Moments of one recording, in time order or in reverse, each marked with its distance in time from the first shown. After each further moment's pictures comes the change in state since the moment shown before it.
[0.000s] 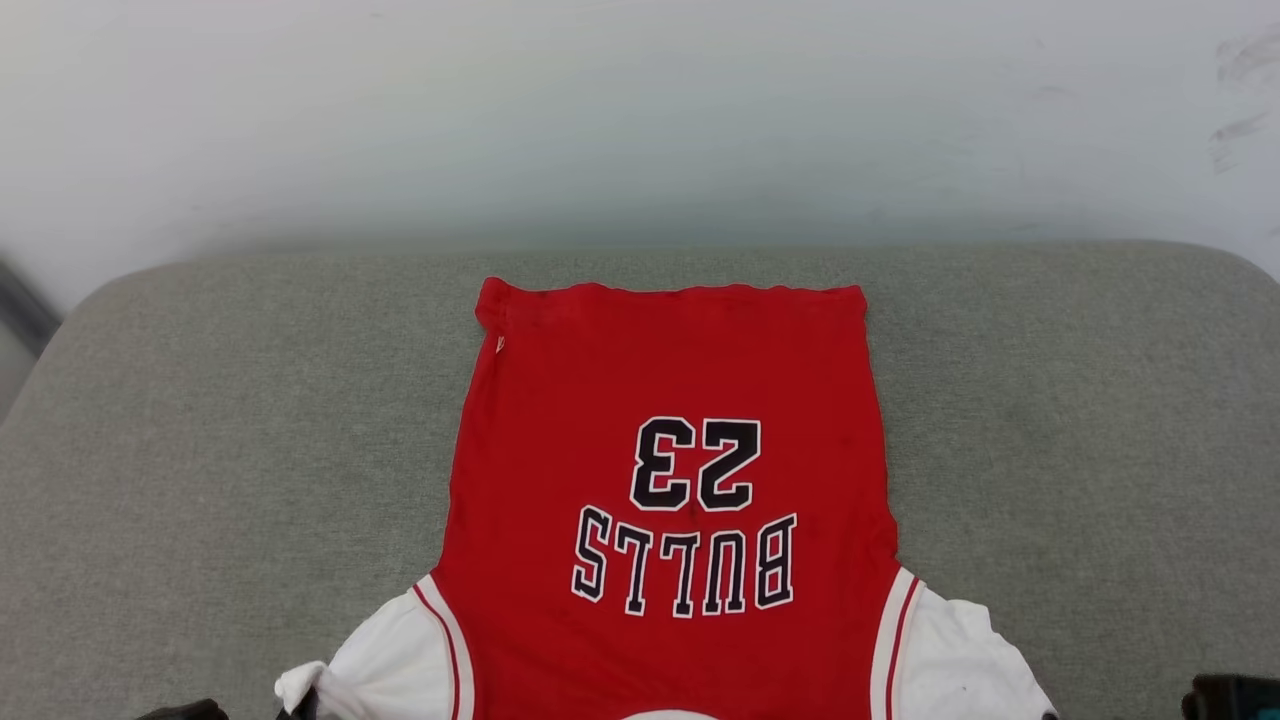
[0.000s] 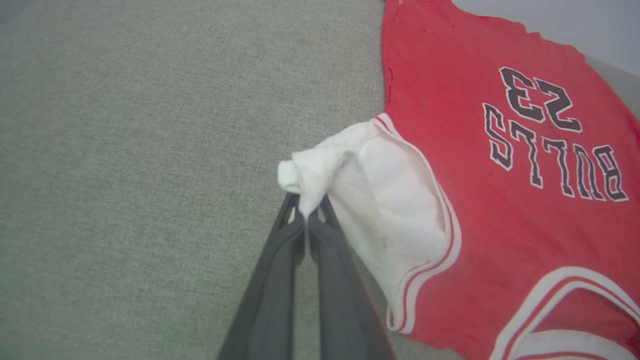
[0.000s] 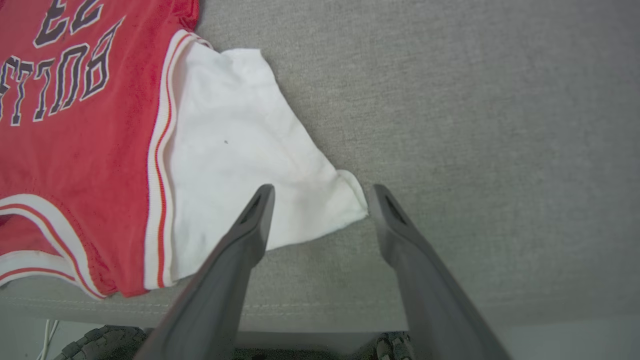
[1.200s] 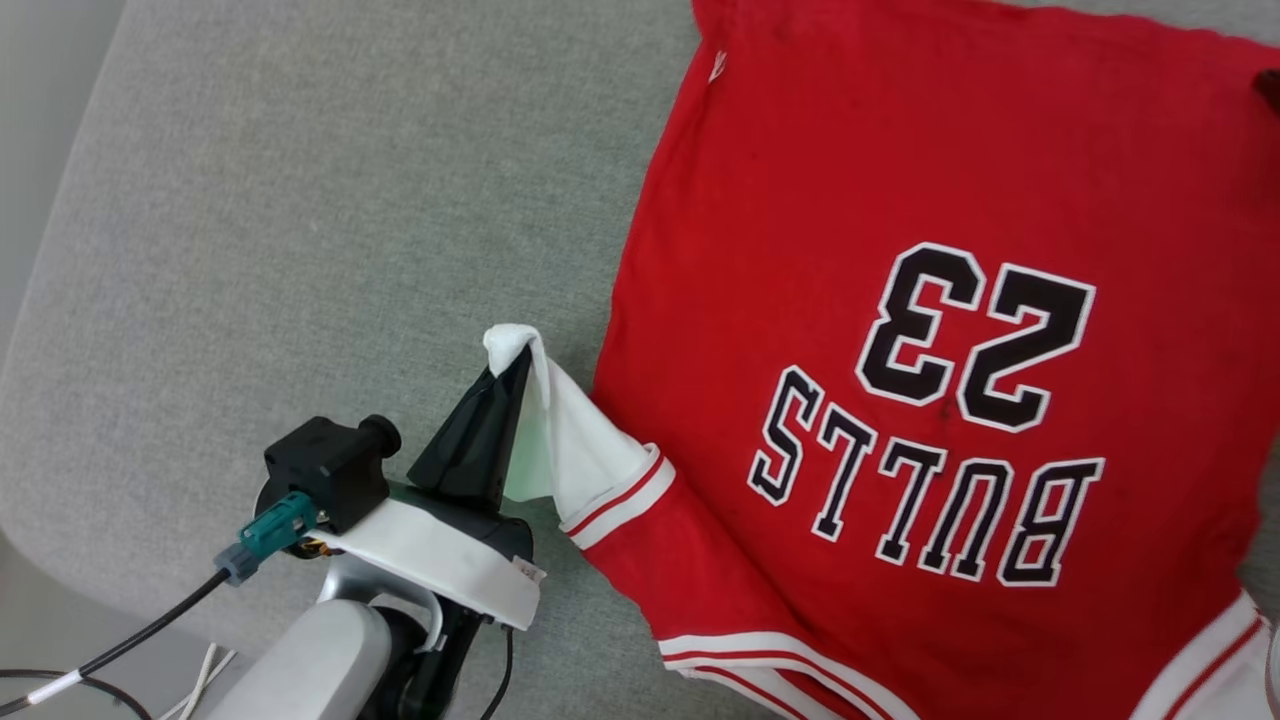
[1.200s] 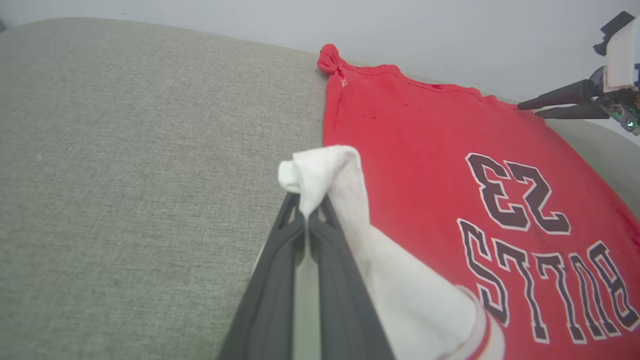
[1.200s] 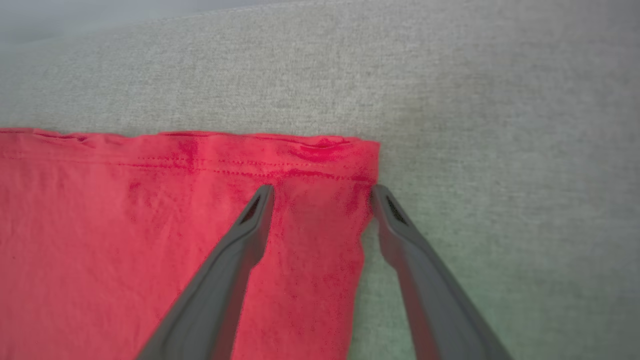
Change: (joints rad) left arm -0.524 -0.154 -0.152 -0.070 0.141 -0.206 -0.091; right arm -1.319 -0.133 -0.220 0.584 -0.264 0.000 0.401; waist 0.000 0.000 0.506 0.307
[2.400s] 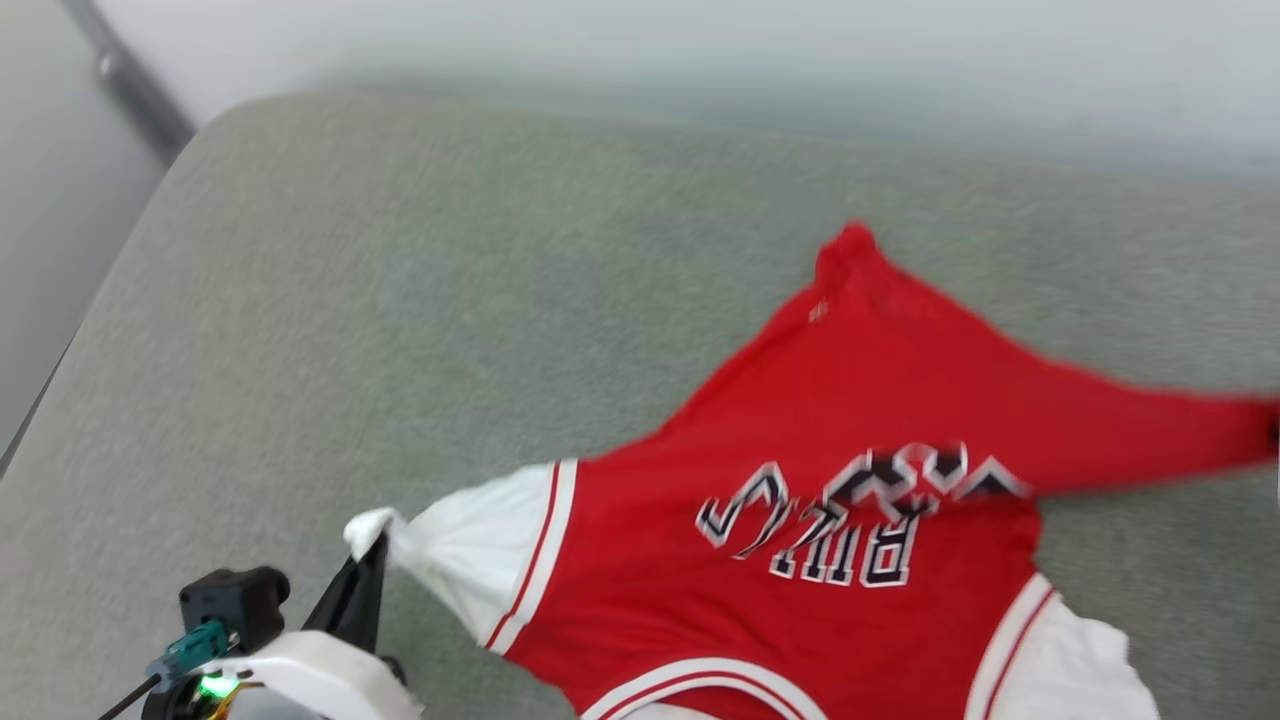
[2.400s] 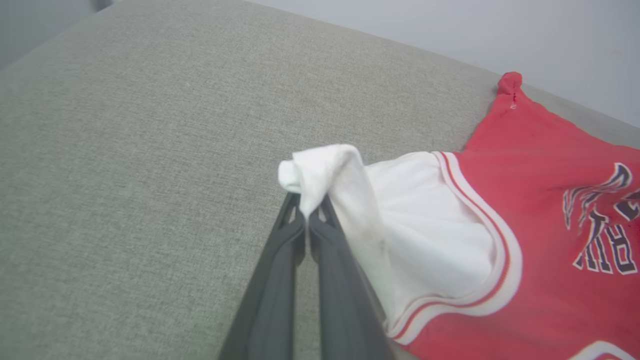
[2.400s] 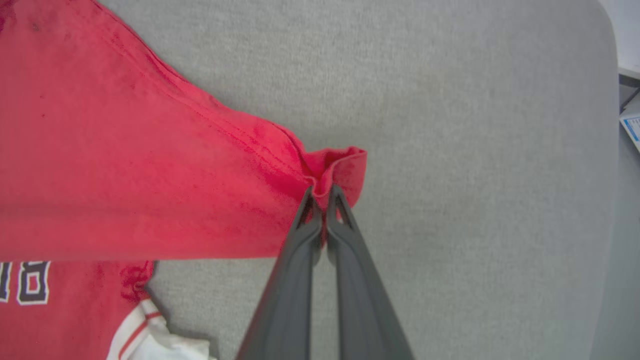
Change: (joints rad) left arm 0.249 0.096 0.069 0.103 -0.102 0.129 0.043; right arm 0.552 -0.217 0.216 -0.301 0.232 0.001 0.167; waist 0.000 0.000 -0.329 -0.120
